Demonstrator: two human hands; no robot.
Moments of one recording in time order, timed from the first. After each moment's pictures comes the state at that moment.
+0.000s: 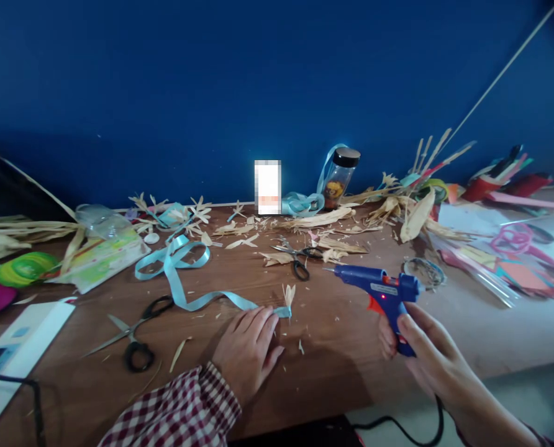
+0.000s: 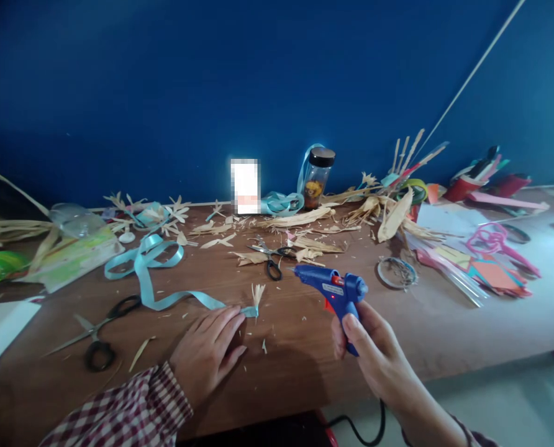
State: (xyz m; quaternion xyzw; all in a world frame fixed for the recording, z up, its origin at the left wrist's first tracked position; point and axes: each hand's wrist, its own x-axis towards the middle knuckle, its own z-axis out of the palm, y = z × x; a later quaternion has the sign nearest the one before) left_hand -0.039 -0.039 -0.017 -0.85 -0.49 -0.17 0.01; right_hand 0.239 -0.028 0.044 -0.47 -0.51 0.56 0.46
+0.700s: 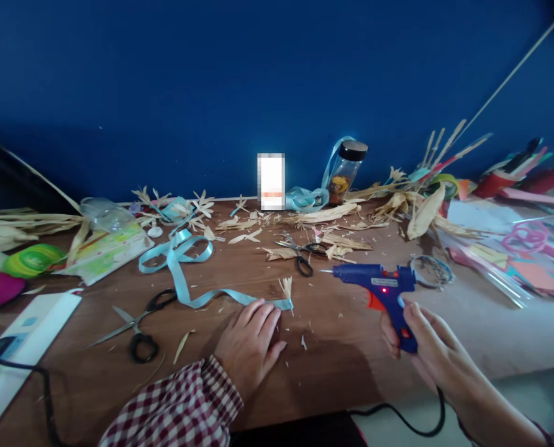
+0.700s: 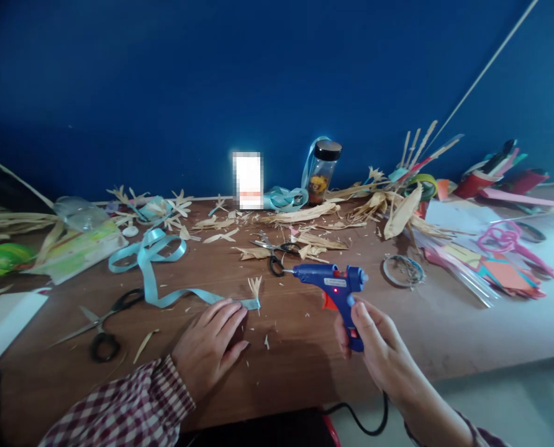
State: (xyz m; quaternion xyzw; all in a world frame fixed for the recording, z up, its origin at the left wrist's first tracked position) left_hand -0.041 -0.039 -0.017 -0.85 -0.51 -0.15 -0.02; right_hand 0.240 -0.023 0.042 -0.53 -0.51 0.54 0.41
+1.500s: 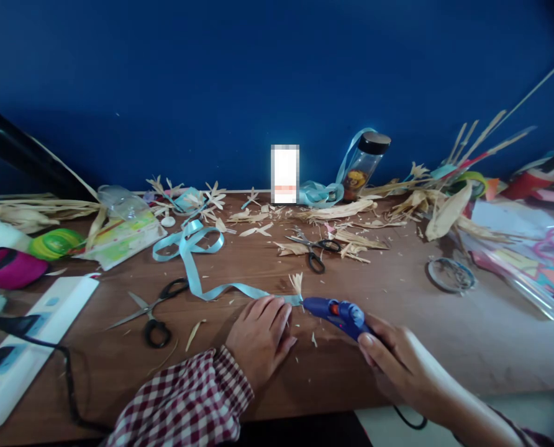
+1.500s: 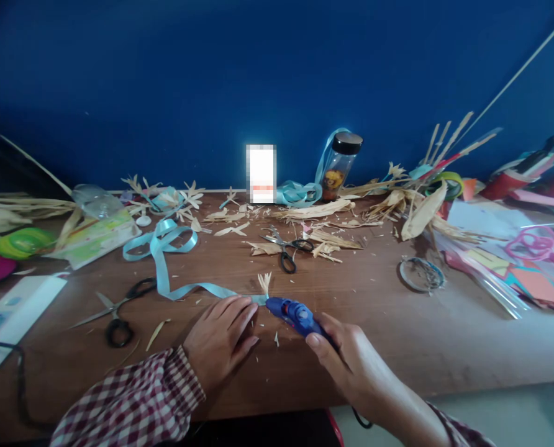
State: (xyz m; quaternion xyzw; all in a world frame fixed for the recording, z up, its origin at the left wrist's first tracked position) left_hand -0.041 -0.041 -0.016 -0.85 -0.51 -0.14 -0.04; right_hand 0.214 -0.026 0.035 -0.50 -0.74 0.41 0.16
